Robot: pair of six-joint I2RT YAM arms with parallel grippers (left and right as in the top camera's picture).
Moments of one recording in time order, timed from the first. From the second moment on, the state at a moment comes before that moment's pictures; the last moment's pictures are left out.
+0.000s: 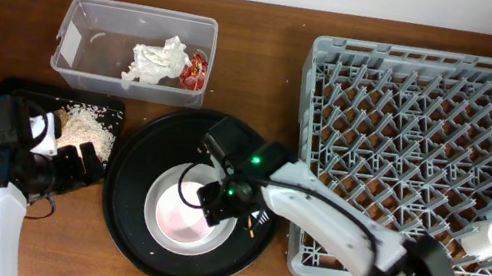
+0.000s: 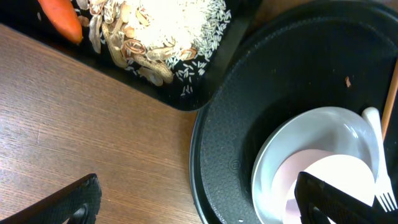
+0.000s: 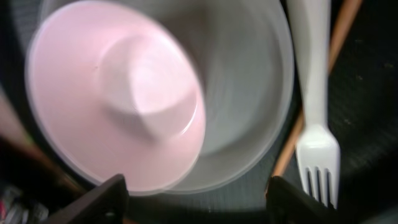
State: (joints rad) left arm 0.36 1.17 0.97 -1.09 0.17 -0.11; right arm 0.82 1.82 1.33 -0.90 -0.22 0.34
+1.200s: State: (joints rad) left arm 0.36 1.17 0.94 -1.07 0.17 -0.11; right arm -0.03 1.59 1.57 -0.08 1.10 -0.28
